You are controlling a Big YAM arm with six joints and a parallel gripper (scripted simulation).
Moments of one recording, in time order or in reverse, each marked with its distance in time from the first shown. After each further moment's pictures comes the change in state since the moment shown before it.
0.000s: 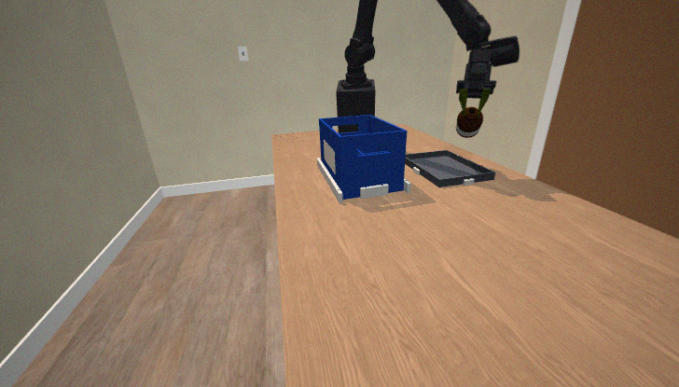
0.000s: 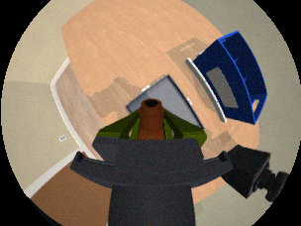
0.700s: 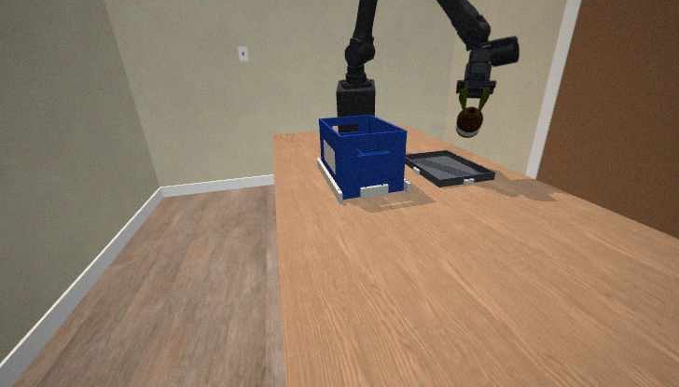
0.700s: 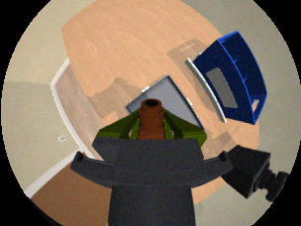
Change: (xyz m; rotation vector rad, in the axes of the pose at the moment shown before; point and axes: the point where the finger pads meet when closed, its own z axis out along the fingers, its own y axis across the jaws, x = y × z) arm -0.001 0.000 0.000 0.001 -0.006 0.001
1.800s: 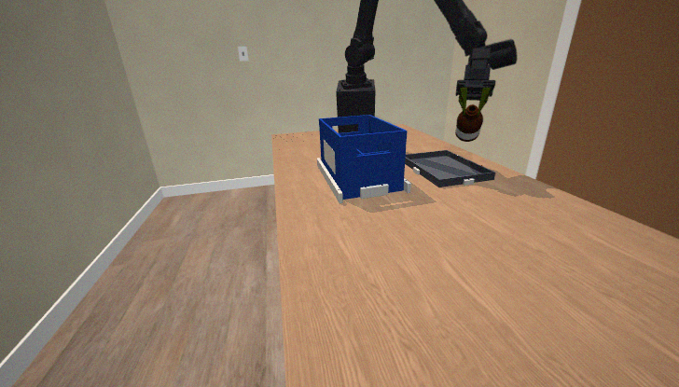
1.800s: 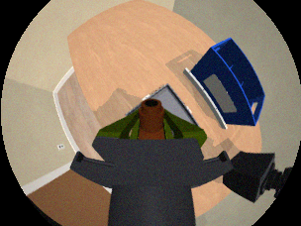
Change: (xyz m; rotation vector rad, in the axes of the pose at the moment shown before) arm -0.002 0.000 -0.004 -0.004 -0.158 0.003
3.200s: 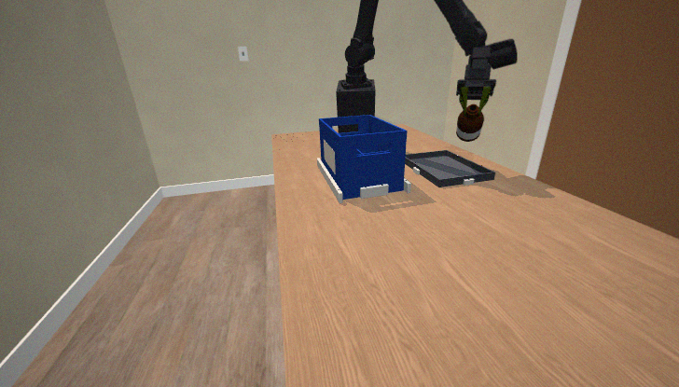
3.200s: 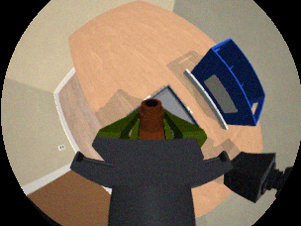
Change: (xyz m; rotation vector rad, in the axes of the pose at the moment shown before) arm -0.001 0.002 -0.001 -0.006 -0.013 0.006
